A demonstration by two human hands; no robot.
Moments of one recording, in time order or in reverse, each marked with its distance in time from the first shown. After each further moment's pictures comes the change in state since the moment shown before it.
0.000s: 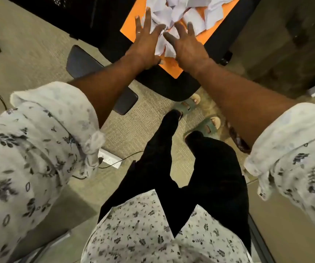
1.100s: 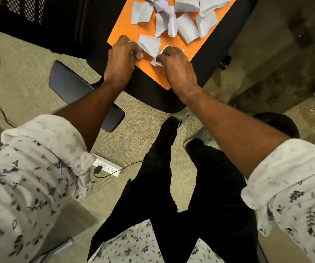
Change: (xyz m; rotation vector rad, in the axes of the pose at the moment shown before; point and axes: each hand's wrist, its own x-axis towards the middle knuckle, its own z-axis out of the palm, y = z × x) left_hand 0.007 -0.026 0.017 -0.159 0.280 -0.044; right_hand 0.001 0.001 0.030 0.147 0.123 0.056
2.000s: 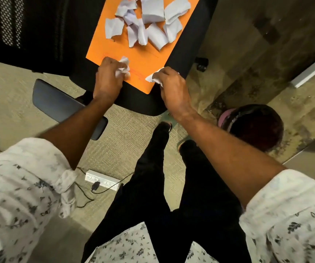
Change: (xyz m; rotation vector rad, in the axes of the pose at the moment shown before) left_hand -0.023 0.017 0.015 -0.049 -0.028 -0.020; right_hand -0.078 0.022 -0.002 0.348 0.207 0.141
